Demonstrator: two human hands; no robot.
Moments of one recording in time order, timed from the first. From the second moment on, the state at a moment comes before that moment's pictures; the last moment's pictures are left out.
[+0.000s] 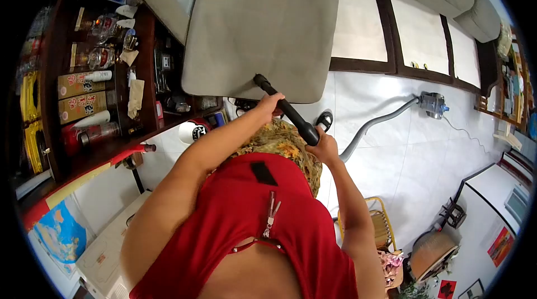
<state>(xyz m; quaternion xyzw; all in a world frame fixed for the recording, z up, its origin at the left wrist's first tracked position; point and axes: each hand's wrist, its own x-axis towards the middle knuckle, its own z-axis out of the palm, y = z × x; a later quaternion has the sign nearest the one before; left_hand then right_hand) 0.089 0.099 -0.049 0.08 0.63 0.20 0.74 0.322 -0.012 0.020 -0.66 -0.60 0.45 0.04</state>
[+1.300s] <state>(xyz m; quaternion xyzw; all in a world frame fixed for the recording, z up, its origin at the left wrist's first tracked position) 0.032 0.339 0.065 0.22 0.64 0.50 0.53 0.202 0.270 0.054 -0.58 -0.67 0.41 0.23</state>
